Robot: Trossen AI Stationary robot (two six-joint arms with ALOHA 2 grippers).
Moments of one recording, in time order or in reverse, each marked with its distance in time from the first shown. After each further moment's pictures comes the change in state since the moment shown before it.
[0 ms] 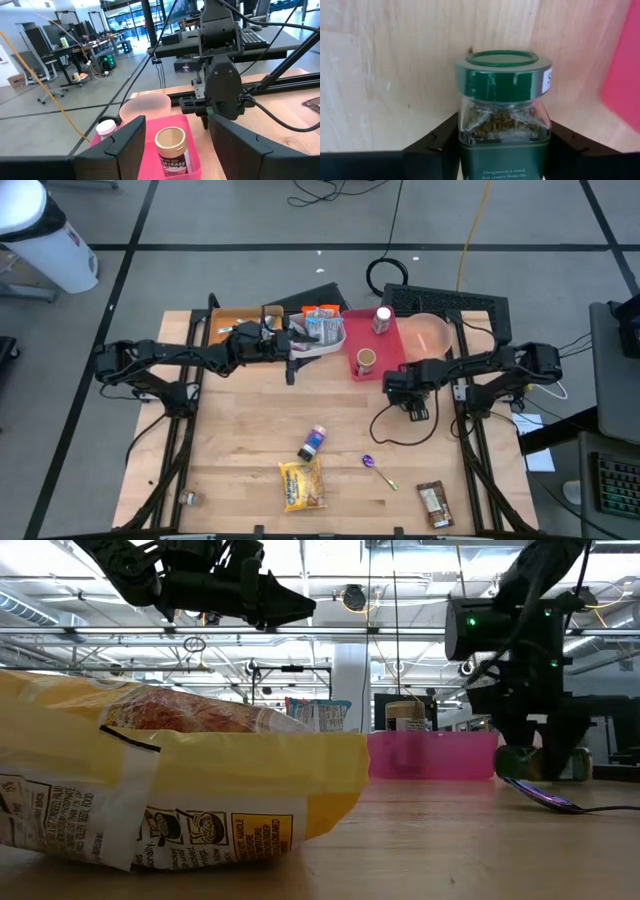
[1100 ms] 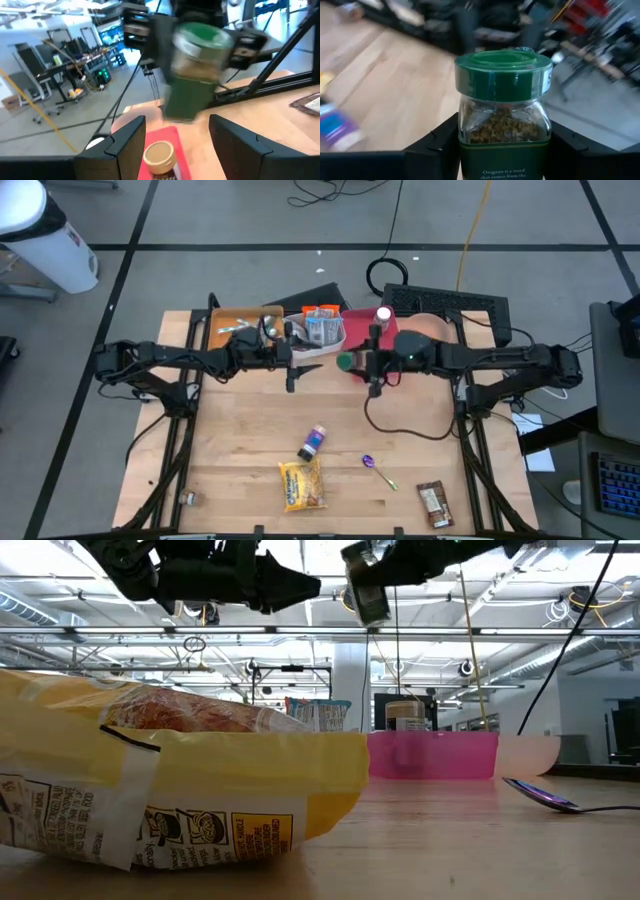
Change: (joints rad) left arm -0.070 0.001 0.000 0.042 -0.011 0.061; right arm 0.019 -0.193 0.262 0.810 -0.088 -0.177
